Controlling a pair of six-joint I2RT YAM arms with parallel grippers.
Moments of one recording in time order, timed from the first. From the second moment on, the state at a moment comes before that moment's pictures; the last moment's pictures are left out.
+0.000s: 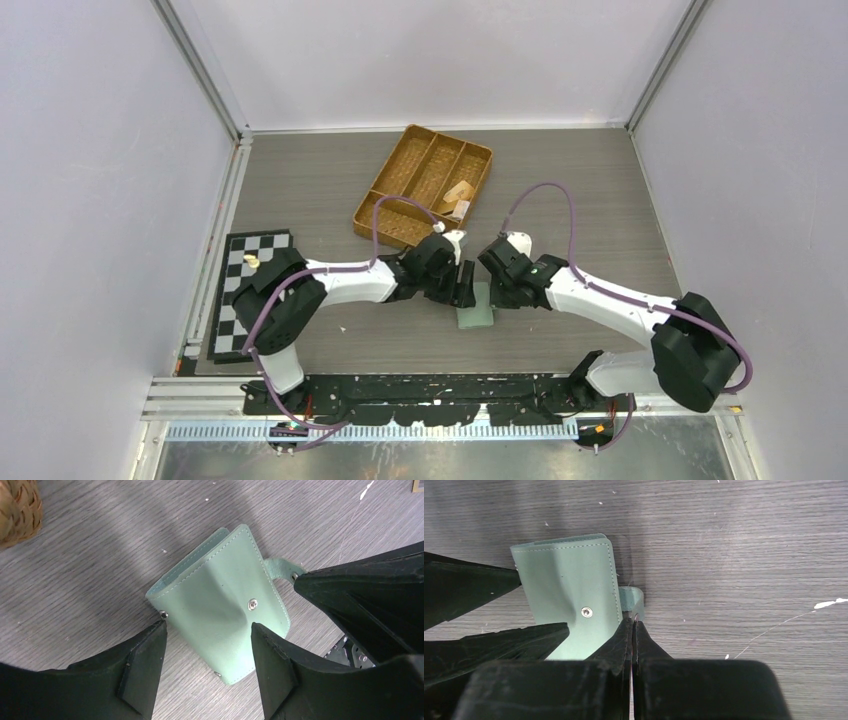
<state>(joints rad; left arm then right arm) -0.92 1.75 0.94 0.01 0.16 -0.61 0.77 1.30 0.74 -0.60 0.27 0.79</state>
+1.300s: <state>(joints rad) -0.96 1.78 0.99 -0.07 0.00 -0.61 0.72 1.32 0.70 -0.45 0.05 0.74</state>
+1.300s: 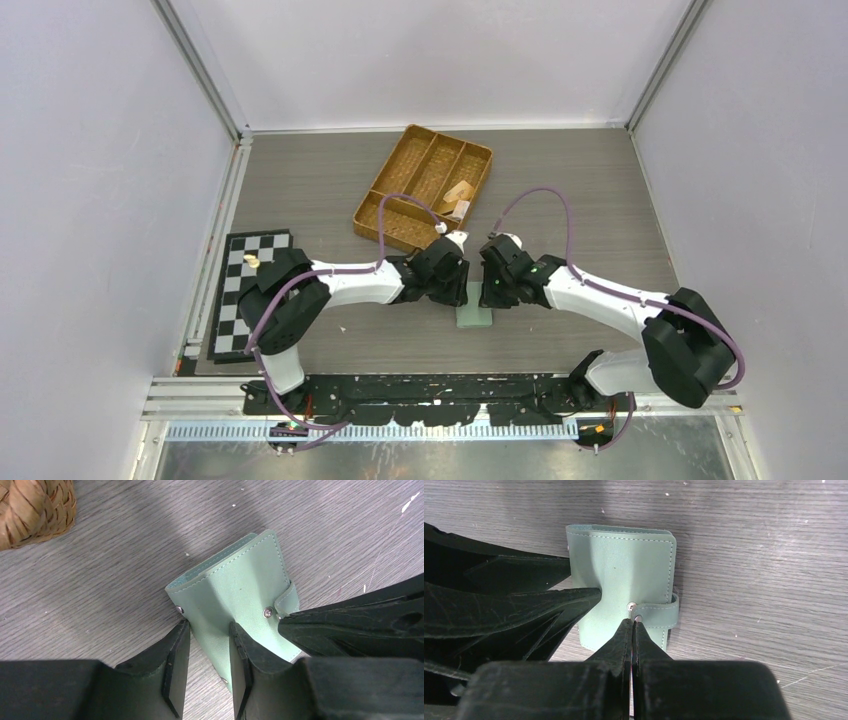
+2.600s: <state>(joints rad) -0.96 1.78 0.99 -0.06 0.00 -0.61 0.71 1.37 0.74 -0.45 0.03 0.72</state>
